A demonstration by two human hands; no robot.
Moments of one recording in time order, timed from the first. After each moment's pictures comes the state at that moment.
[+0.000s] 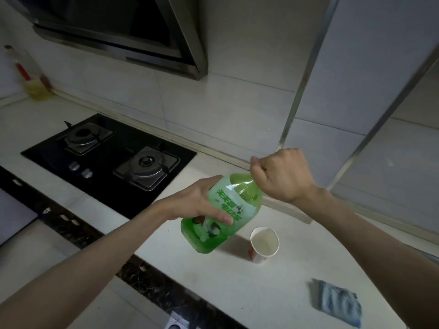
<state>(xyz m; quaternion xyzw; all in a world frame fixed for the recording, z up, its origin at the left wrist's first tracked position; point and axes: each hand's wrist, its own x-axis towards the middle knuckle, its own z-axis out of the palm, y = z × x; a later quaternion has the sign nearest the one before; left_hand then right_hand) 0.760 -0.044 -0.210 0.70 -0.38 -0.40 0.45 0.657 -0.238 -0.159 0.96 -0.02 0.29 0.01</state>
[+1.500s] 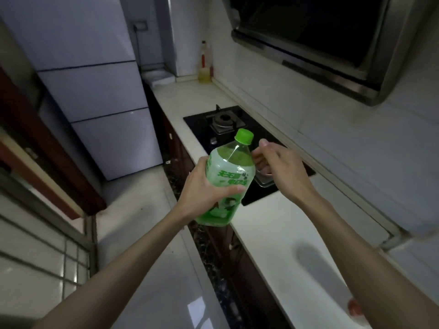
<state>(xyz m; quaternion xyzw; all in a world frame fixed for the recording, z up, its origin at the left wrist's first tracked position) 0.737 0.222 -0.199 0.82 -0.01 0.05 0.57 0.769 0.031 -0.155 0.85 0.08 0.06 -0.52</state>
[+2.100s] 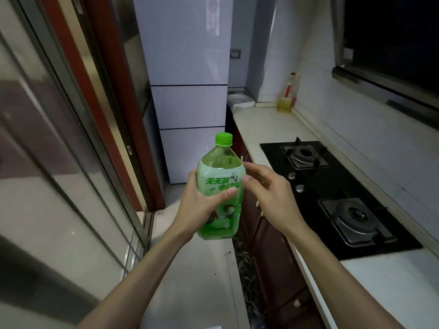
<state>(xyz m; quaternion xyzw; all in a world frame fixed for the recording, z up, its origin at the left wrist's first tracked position) 0.715 0.445 -0.180 0.71 0.14 0.19 0.67 0.786 0.288 -0.152 0.75 0.27 -0.03 -0.60</state>
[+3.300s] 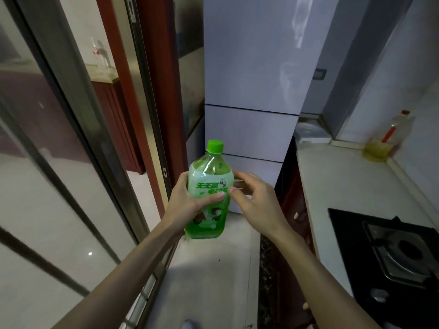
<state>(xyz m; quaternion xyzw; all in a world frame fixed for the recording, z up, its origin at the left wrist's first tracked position) 0.961 0.662 -0.194 0.67 0.28 0.28 0.62 1.081 0.531 -0.170 0.71 0.45 -0.12 -0.53</state>
